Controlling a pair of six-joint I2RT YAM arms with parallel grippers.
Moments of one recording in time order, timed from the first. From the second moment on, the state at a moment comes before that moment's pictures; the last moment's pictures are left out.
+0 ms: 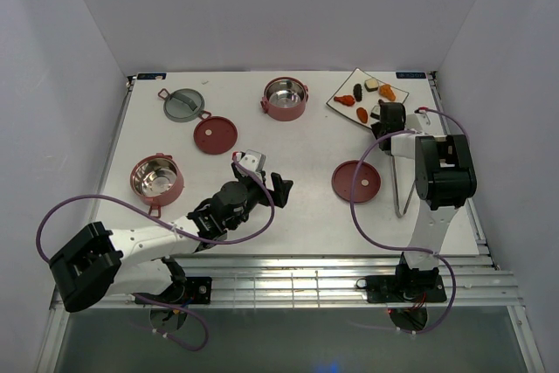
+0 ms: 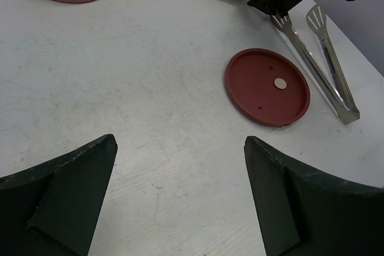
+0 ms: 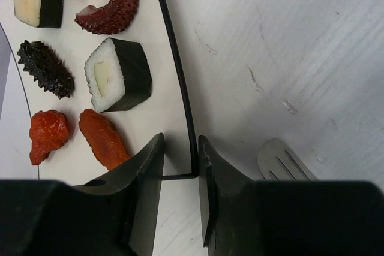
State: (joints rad) left arm -0.96 1.18 0.45 0.55 -0.37 -0.35; right arm 0.09 1.99 1.11 0.18 0.38 1.09
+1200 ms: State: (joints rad) left arm -0.77 1.37 0.74 0.25 -0.18 -0.56; right arm 0.10 1.77 0.88 0.20 -0.10 0.67
